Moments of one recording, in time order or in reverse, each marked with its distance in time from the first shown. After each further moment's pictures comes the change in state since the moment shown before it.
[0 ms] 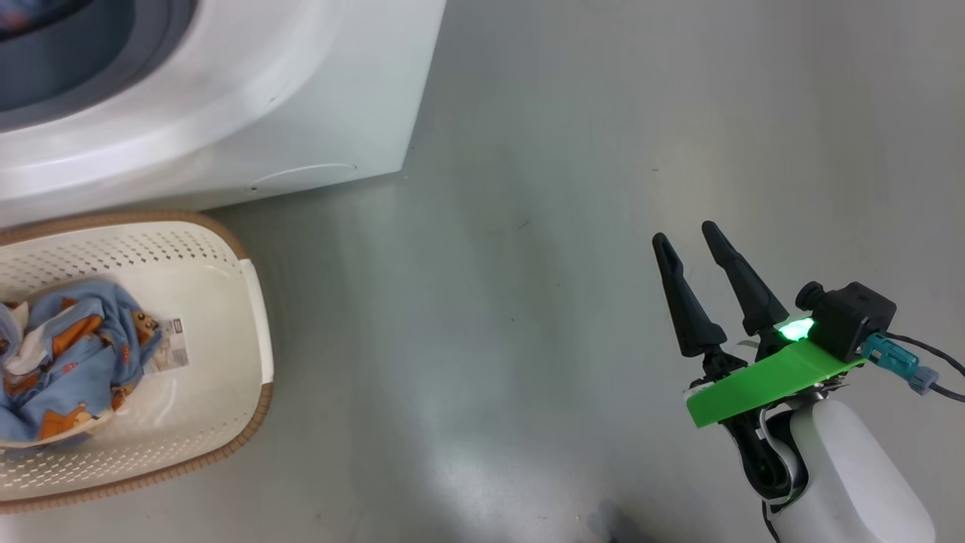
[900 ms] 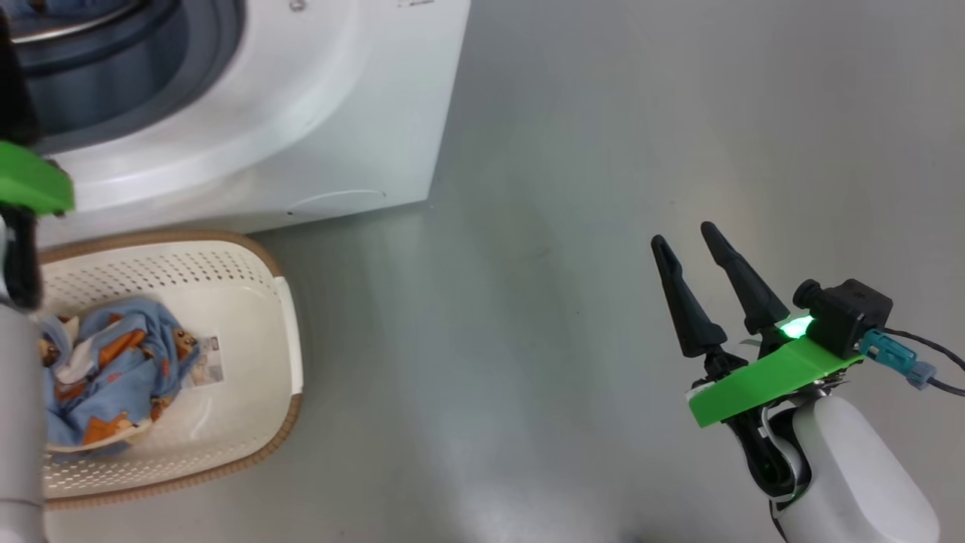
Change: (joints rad) left arm 0.228 -0.060 0.030 -0.011 -0.012 0.000 0.000; right arm -0.014 -0.022 0.023 0.018 0.000 0.000 0.000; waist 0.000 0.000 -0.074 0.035
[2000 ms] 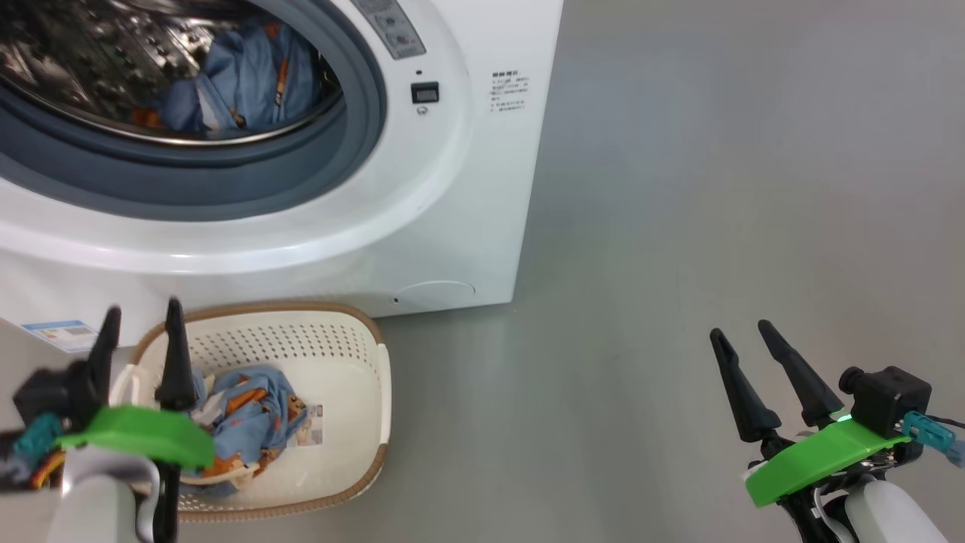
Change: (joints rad) left arm 0.583 -0.167 0.092 -0.263 0.085 0.000 0.000; right arm 0.189 -0.081 -0.055 0.028 0.008 0.000 0.000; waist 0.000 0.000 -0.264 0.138
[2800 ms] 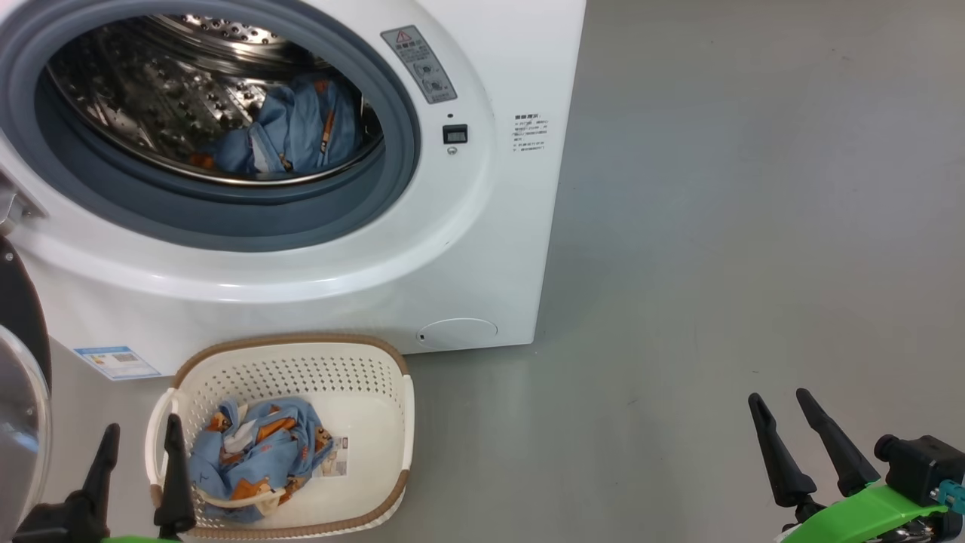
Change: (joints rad) left arm 0.347 -0.042 0.070 -0.258 0.016 0.000 0.000; right arm 0.166 -0.010 -0.076 -0.036 0.004 0.000 0.000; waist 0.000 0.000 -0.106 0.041
